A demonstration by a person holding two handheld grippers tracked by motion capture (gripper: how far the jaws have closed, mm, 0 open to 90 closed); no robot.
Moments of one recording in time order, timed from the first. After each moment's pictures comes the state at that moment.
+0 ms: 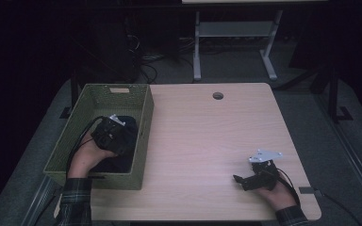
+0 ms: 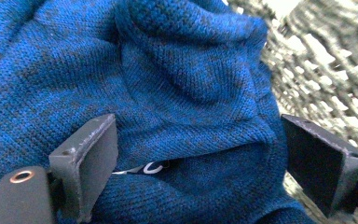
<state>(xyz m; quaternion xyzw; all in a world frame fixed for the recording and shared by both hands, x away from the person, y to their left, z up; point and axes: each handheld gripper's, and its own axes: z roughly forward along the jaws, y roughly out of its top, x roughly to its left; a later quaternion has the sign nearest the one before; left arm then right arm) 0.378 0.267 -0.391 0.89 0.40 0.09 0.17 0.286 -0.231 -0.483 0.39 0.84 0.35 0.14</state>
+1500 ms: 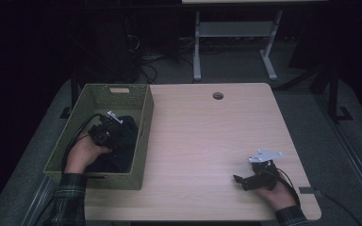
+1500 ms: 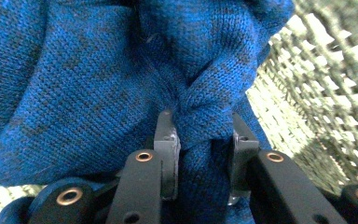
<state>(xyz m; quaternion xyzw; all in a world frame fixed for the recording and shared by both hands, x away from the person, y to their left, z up) 0.384 0.276 -0.375 0.90 0.42 0.04 0.15 0.286 -0.231 -0.483 0.39 0.84 0.35 0.14</state>
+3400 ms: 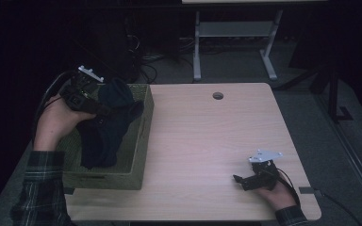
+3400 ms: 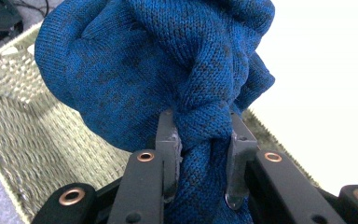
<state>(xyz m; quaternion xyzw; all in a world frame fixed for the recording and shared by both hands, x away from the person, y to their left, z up) 0.376 0.272 -0.220 0.88 0.39 0.13 0.22 0.286 -0.231 -0.483 0.39 0.84 0.35 0.14</state>
